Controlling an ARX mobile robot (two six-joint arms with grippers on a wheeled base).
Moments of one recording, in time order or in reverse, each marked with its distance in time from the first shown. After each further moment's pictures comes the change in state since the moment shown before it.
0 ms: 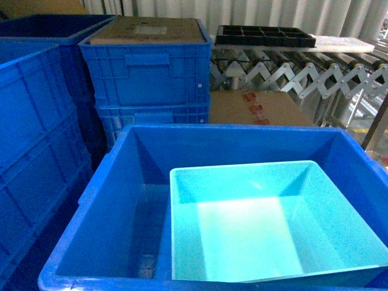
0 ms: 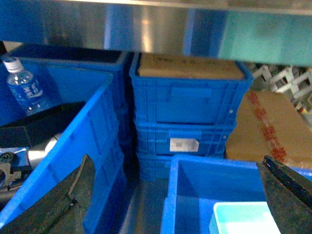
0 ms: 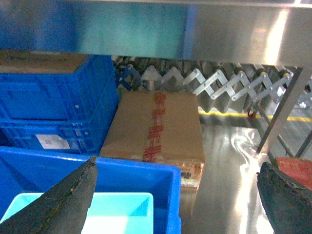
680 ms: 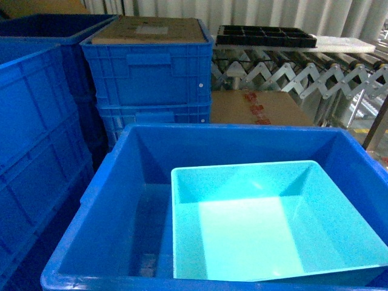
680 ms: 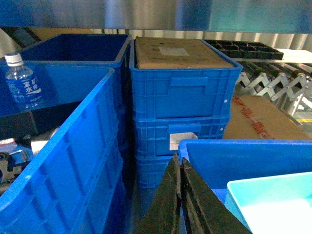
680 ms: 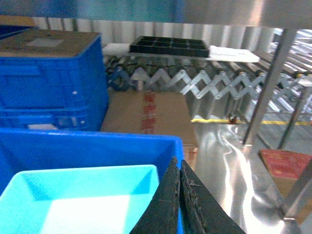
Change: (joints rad) left arm 0.257 -0.367 -0.598 0.428 0.379 0.121; right arm 0.155 -0.327 -0.530 0.344 0.284 0.026
